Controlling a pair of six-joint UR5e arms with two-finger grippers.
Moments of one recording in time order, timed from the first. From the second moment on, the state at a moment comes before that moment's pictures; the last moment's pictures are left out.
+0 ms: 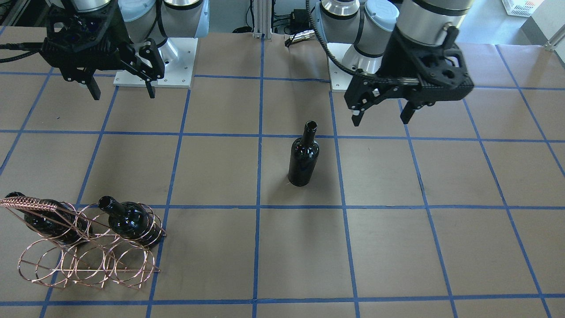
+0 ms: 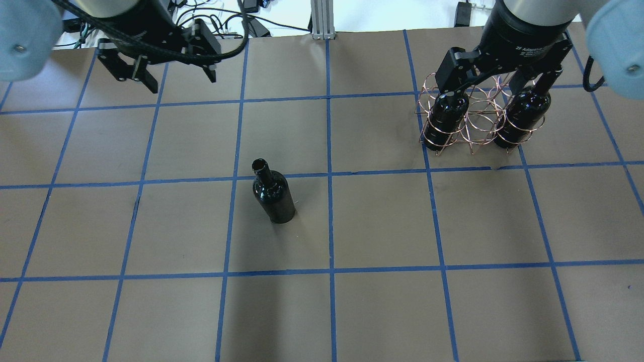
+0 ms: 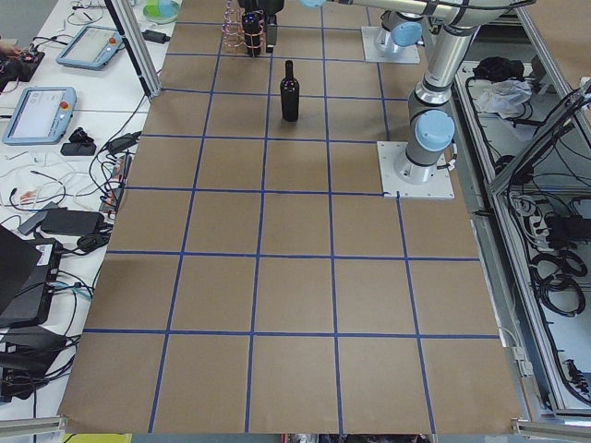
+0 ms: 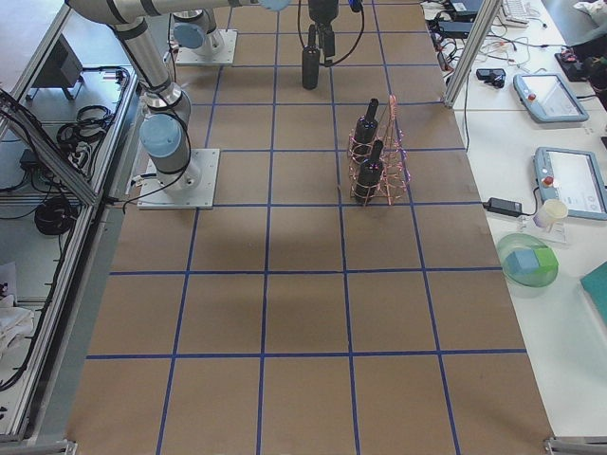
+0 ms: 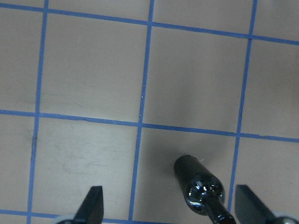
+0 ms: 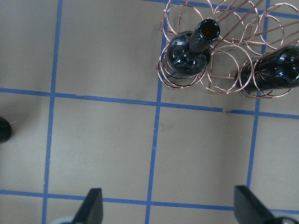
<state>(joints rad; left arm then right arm) -1.56 -1.62 -1.42 -1.55 1.54 -0.11 1.62 -1.62 1.53 -1.59 -1.59 -0.04</state>
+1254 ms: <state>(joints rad) -1.43 -1.59 -1.45 -1.62 1.60 0.00 2.15 -1.33 1.47 -1.94 -1.62 0.74</state>
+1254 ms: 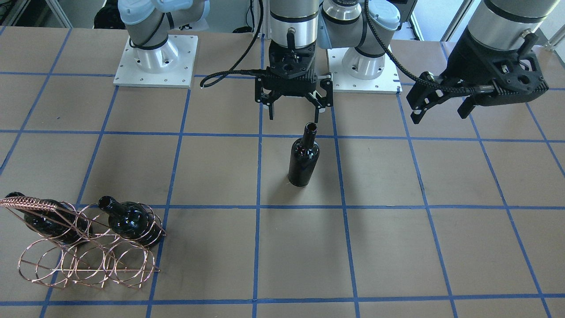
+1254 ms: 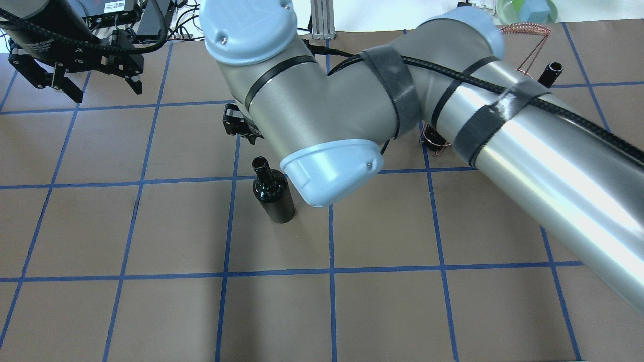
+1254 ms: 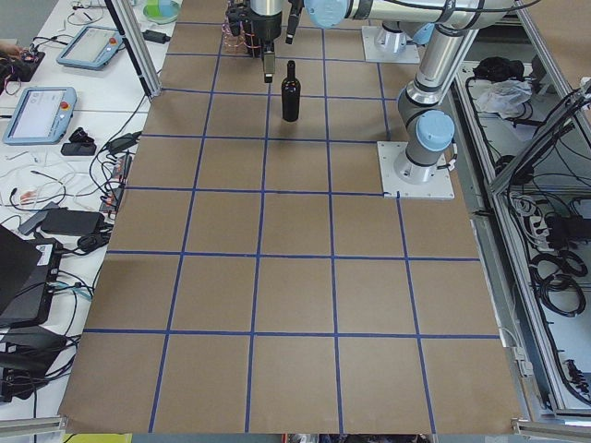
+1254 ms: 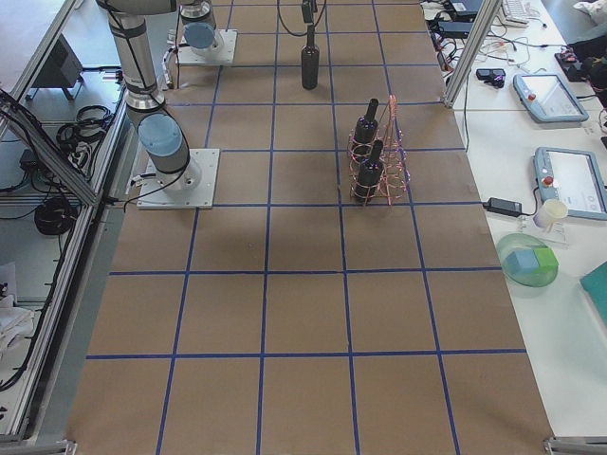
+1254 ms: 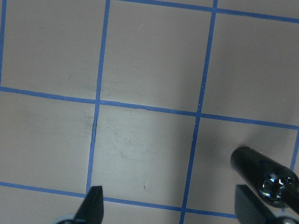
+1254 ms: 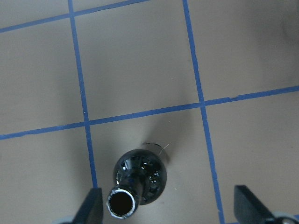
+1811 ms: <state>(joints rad) -1.43 -1.59 -1.45 -1.62 1.60 0.00 2.20 -1.22 1.42 -1.96 -1.65 0.78</state>
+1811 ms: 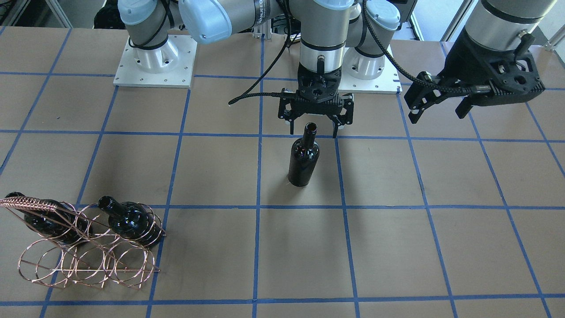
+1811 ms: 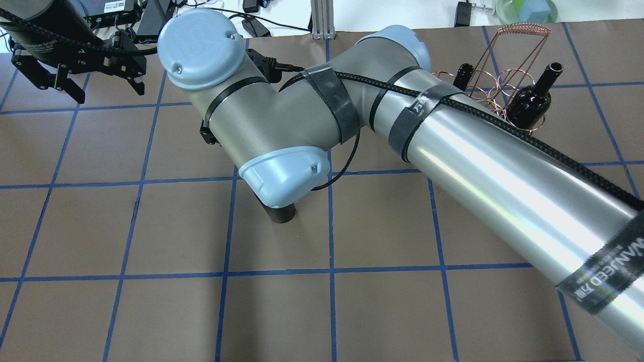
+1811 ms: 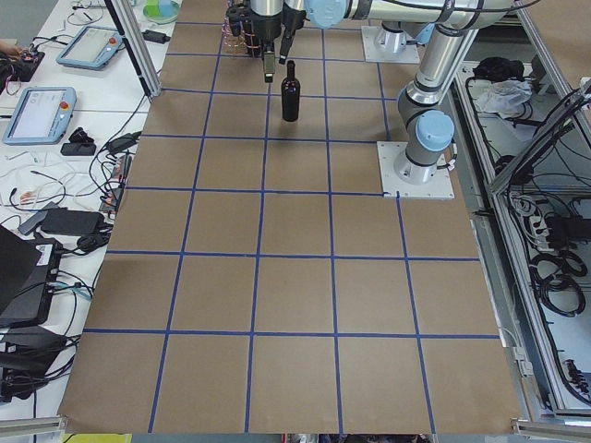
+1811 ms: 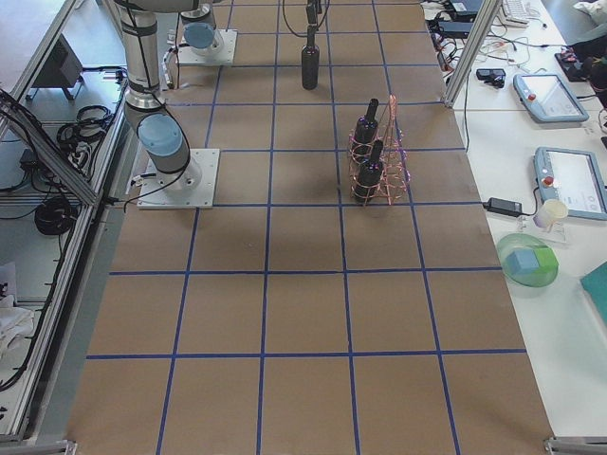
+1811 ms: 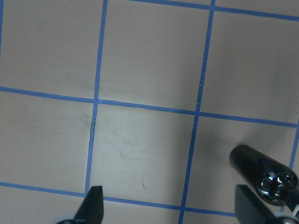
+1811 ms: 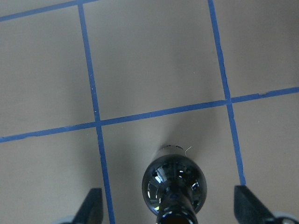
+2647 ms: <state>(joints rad) -1.43 -1.59 -1.45 -1.62 1.60 0.00 2.21 -1.20 1.43 -1.89 -1.56 0.68</state>
